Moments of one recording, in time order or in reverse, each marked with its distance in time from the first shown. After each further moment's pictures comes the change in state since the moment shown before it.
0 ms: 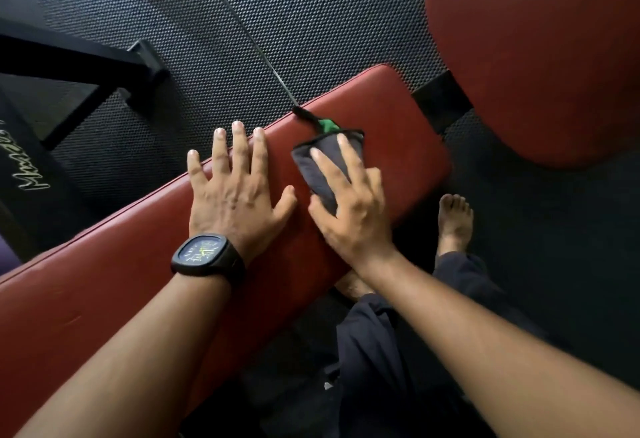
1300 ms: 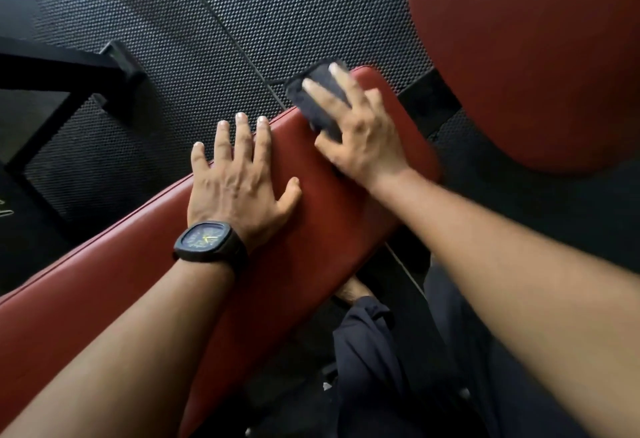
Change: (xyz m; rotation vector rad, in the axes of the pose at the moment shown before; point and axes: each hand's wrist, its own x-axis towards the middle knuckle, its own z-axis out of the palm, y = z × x) left_hand 0.051 0.030 -0.001 0.022 -0.020 0.060; right_hand 0.117 0.069 -0.010 -0.158 -0.102 -0.090
